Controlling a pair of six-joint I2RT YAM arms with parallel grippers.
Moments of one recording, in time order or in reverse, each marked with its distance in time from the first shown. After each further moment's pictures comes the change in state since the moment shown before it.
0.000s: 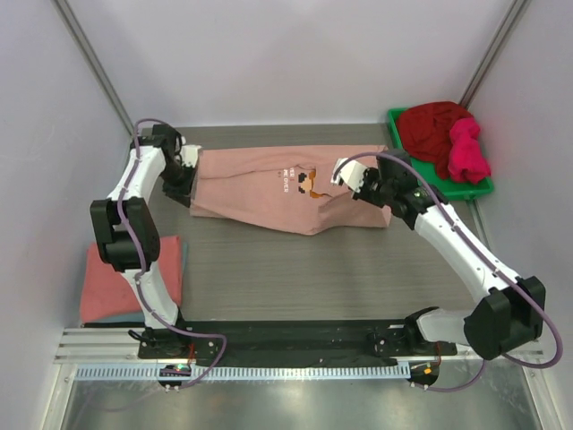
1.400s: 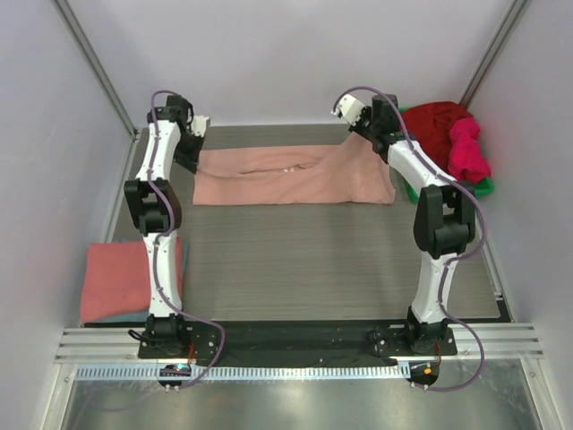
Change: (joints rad) left arm -0.029 0.563 0.862 -0.186 -0.069 0.000; right arm -0.197 0.737 0.581 0.437 0.030 -0.045
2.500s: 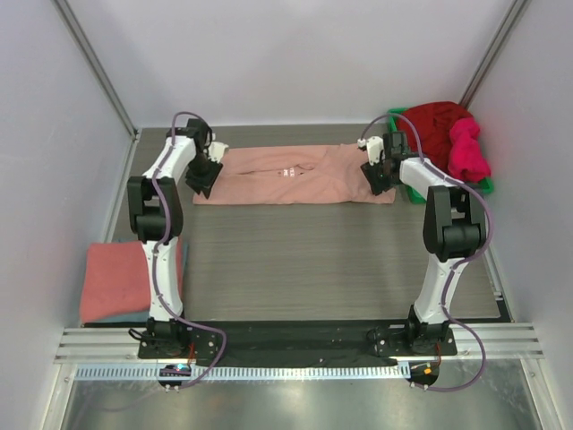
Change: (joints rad) left arm -0.087 -0.206 -0.509 0.191 -0.050 0.083; right arm -0.089 -0.034 -0.250 -0.318 -0.025 0.509
